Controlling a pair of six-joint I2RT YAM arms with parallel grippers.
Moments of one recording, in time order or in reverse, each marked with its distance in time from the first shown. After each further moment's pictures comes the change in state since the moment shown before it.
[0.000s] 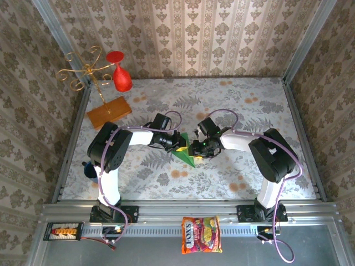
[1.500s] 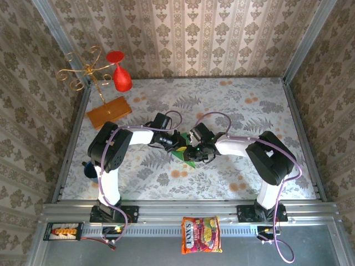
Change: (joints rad) left arm 0.000 0.005 0.019 -0.034 -0.003 -0.001; right arm 0.100 -0.010 -0.027 0.086 0.041 -0.011
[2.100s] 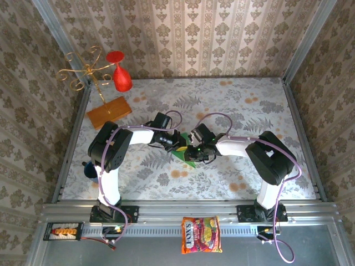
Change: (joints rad) left arm 0.000 0.004 0.011 -0.019 0.000 0.000; right arm -0.011 0.000 -0.032 0.042 0.000 0.027
